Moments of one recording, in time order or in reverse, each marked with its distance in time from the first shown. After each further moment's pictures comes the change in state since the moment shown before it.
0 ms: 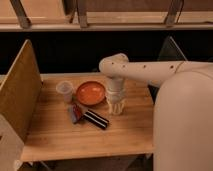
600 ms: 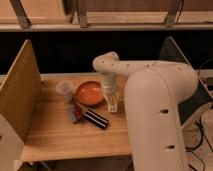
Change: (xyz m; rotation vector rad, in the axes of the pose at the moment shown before) arm -0.107 -0.017 0.003 0.090 -0.094 -0.084
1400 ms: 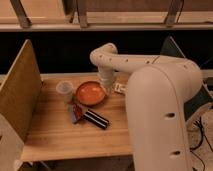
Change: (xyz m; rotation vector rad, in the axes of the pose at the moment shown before) arm -0.026 -0.005 -0.042 0.063 -0.157 -0.044
